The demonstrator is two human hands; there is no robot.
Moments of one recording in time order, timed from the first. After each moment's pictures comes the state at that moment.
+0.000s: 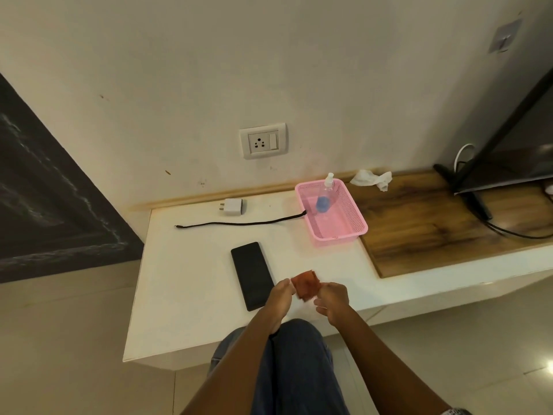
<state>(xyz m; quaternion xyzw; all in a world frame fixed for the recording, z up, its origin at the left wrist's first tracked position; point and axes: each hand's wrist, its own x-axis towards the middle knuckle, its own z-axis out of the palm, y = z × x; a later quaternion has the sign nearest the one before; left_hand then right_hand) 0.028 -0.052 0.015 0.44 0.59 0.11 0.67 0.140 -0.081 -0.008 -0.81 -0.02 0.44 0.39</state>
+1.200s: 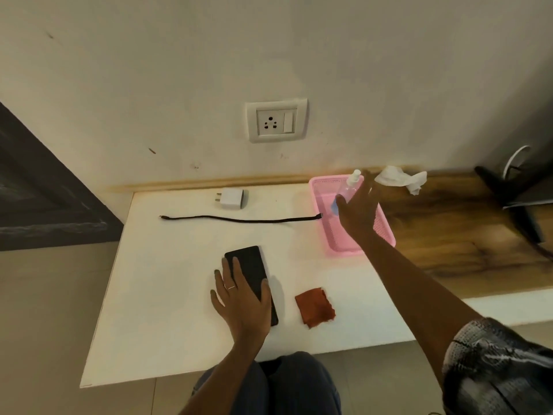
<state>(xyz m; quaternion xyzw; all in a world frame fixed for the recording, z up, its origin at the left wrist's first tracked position) 0.008 -0.005 -0.050 0.62 0.73 0.19 0.21 0.237 0.090 0.035 -0.84 -0.40 0.09 0.35</state>
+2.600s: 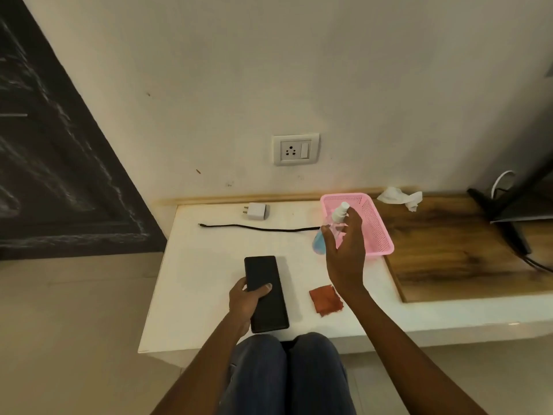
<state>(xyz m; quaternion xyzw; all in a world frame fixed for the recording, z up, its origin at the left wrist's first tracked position) -0.063 -0.016 0.013 0.30 0.62 0.31 0.66 0.125 -0.018 0.085 -0.71 -0.45 0.09 0.53</state>
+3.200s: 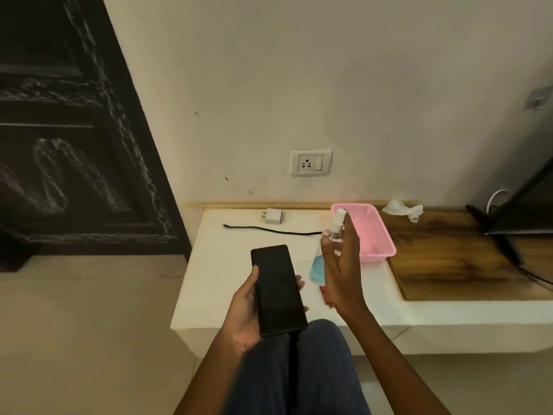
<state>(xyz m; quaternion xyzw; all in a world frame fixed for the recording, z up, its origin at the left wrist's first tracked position) -0.112 -0.100 0.094 0.09 0.16 0.32 0.93 0.052 -0.102 0.148 -0.65 -0.46 0.25 0.55</state>
